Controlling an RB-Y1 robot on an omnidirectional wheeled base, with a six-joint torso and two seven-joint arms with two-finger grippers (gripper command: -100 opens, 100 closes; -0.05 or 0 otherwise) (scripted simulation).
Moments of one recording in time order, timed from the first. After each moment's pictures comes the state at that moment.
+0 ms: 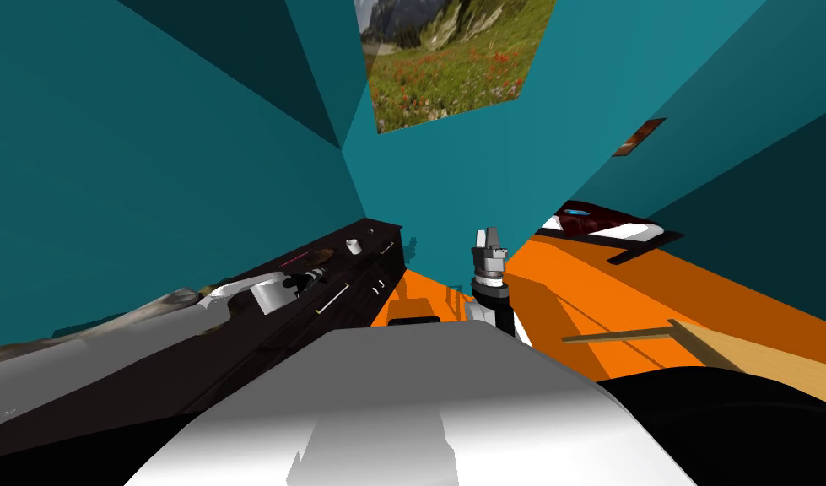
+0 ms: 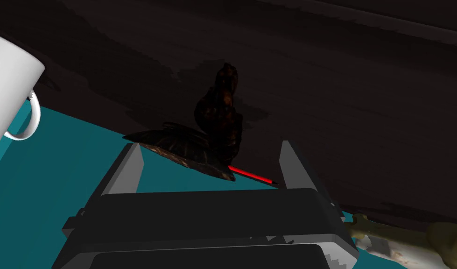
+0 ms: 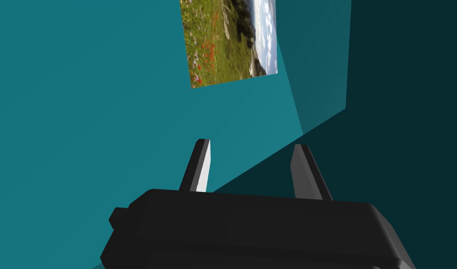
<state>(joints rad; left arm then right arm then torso) -0.06 1.51 -0.64 -1.72 0.39 0.65 0.47 0.52 -0.02 0.06 -2.30 0.05 -0.64 0.14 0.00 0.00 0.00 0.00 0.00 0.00</state>
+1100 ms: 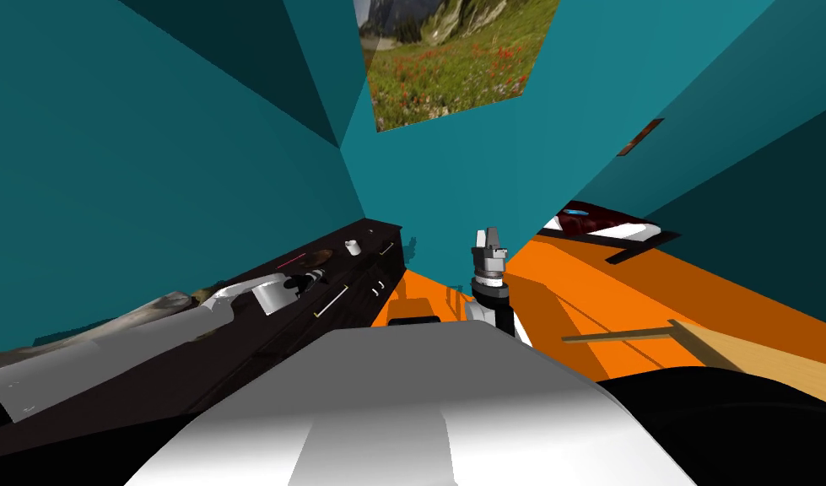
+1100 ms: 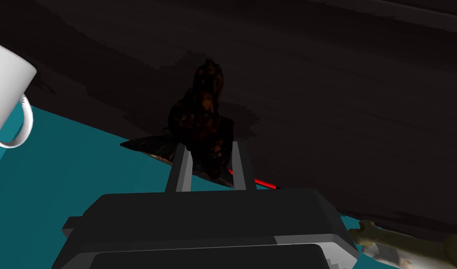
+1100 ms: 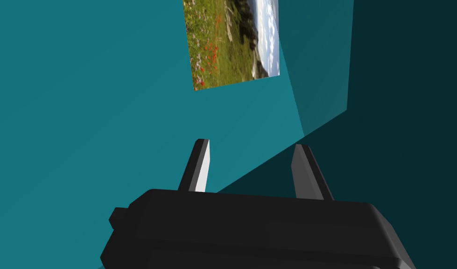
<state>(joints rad) -0.05 1.48 -0.63 -1.69 0.38 0.63 0.46 0.52 -0.02 0.06 -2.30 0.05 -0.64 0.14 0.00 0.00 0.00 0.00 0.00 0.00</state>
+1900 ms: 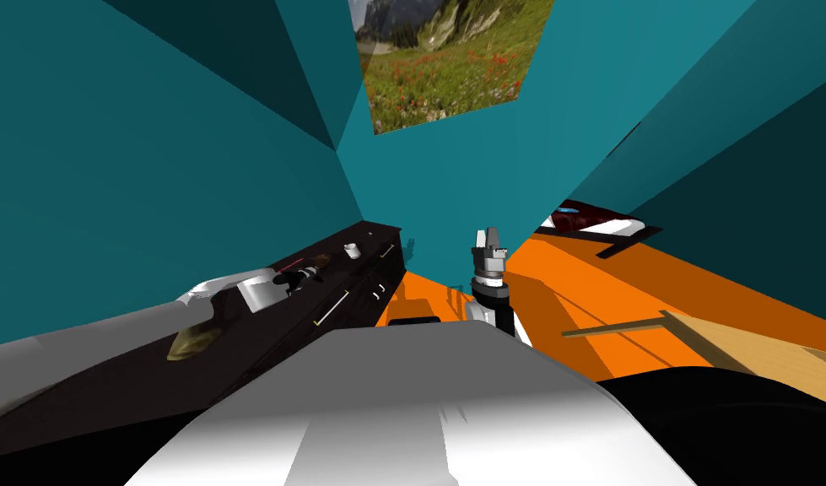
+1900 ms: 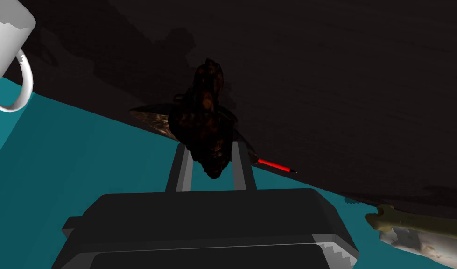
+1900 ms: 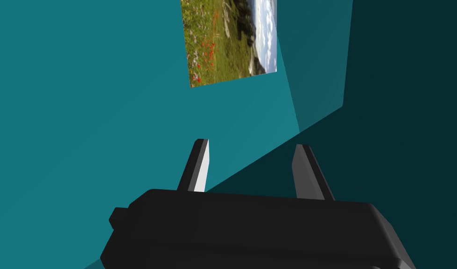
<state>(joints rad) -0.07 1.60 -0.65 -1.74 0.47 0.64 0.49 0.52 -0.02 0.06 -2.30 0.05 -0.64 0.14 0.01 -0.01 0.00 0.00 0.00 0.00</state>
